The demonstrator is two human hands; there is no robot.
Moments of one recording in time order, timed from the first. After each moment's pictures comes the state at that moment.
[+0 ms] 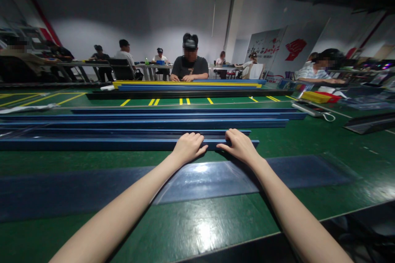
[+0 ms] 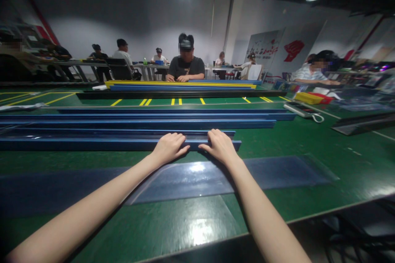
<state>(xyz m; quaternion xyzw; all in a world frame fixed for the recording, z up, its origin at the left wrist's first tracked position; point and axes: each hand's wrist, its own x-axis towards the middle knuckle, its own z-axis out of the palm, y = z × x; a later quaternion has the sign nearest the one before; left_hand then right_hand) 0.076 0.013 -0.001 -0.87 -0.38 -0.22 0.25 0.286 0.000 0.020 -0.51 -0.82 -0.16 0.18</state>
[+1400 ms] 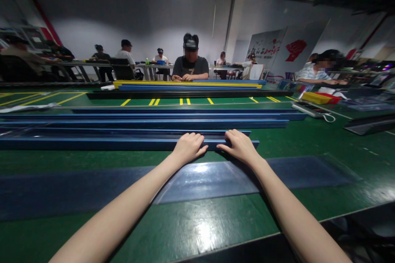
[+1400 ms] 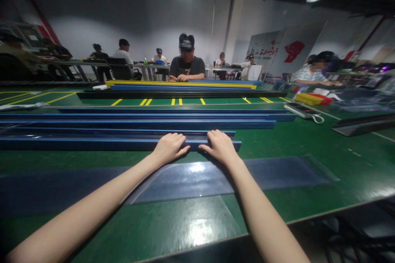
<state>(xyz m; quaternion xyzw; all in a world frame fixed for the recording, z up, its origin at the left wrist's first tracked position) 0.075 0.012 -0.002 -0.87 -0.38 -0.21 0.24 0.286 0.000 0.022 -0.51 -0.83 -0.15 0.16</state>
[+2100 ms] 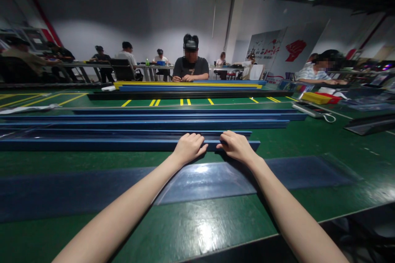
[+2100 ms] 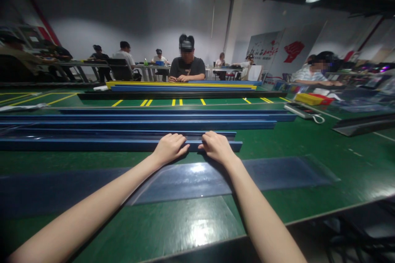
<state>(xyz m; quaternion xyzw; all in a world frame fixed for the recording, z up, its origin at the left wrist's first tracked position) 0.076 0.012 0.001 -0.86 -0.37 -0.23 0.25 0.278 0.001 0.026 -0.47 -0.86 -0.14 0.15</state>
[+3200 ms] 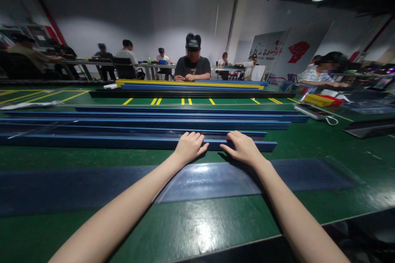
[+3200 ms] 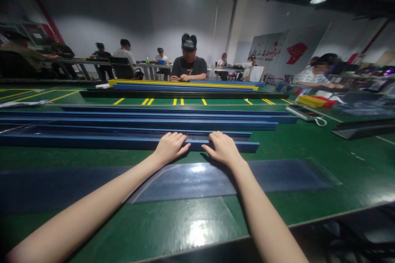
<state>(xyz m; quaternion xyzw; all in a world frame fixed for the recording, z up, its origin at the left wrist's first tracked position) 0.077 0.011 -0.001 -0.85 -0.40 -0.23 0.26 0.289 -0.004 0.024 -0.49 -0.84 -0.15 0.16</state>
